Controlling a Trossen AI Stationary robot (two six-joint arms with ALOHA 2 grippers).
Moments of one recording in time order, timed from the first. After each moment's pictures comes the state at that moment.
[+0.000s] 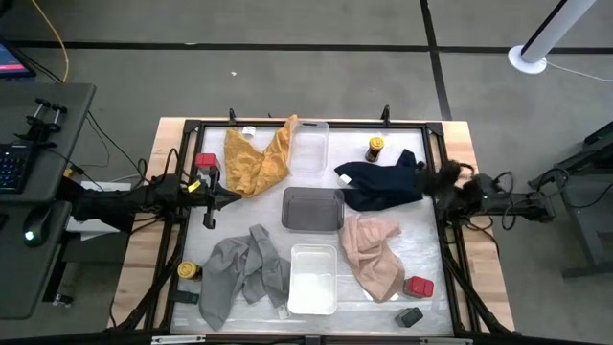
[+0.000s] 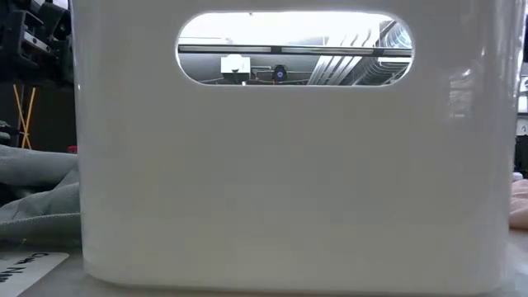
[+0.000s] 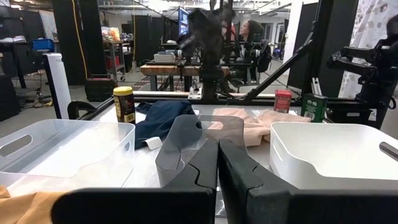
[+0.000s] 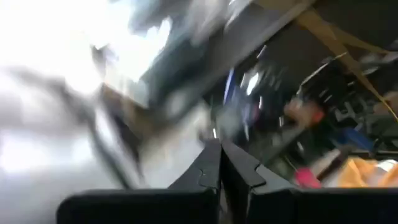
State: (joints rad) left arm 0.04 0.01 0.01 0.00 -0.01 0.00; right arm 0.00 0.03 0.01 0.56 0.29 0.72
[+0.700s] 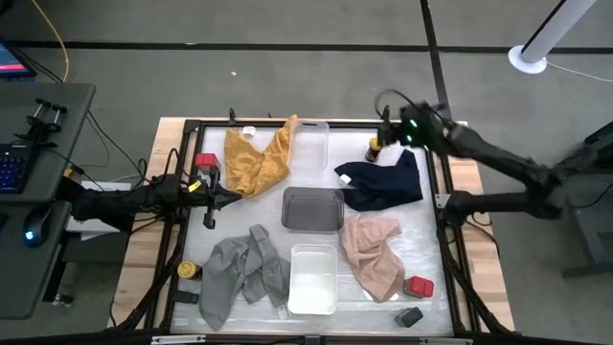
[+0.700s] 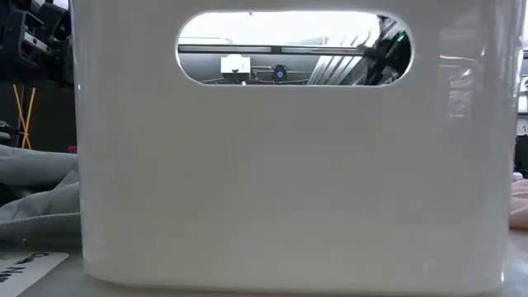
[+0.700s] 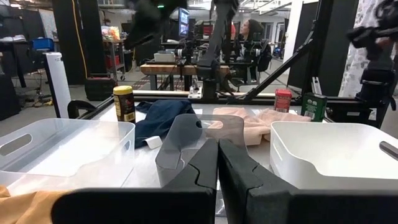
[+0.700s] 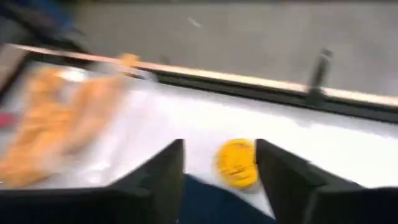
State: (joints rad) left arm 0.04 0.02 0.01 0.00 -0.01 0.00; right arm -0.64 1.13 0.99 -0.66 0.23 0.60
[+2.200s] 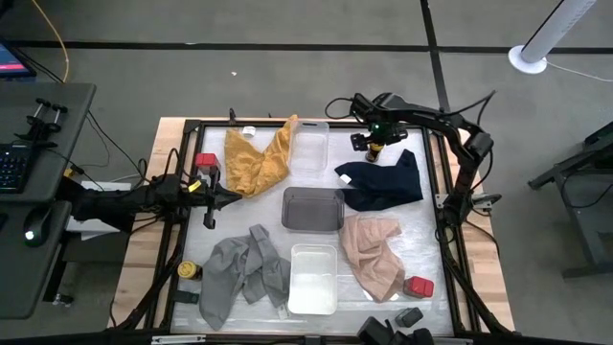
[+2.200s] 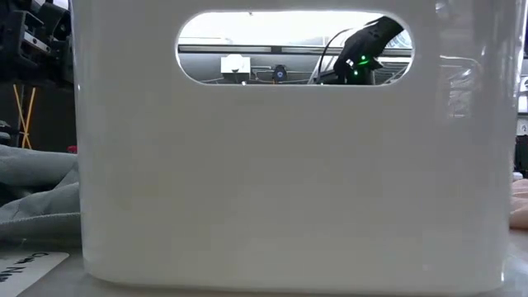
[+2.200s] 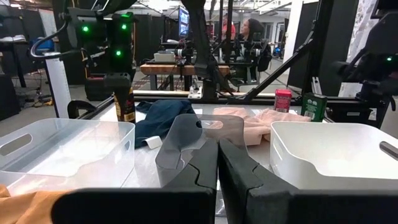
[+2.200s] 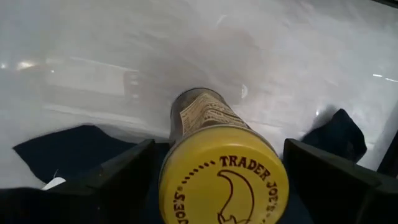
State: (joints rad) left arm 0.04 0.02 0.01 0.00 -0.01 0.00; right arm -0.71 1.85 1.41 -1.12 0.13 0.62
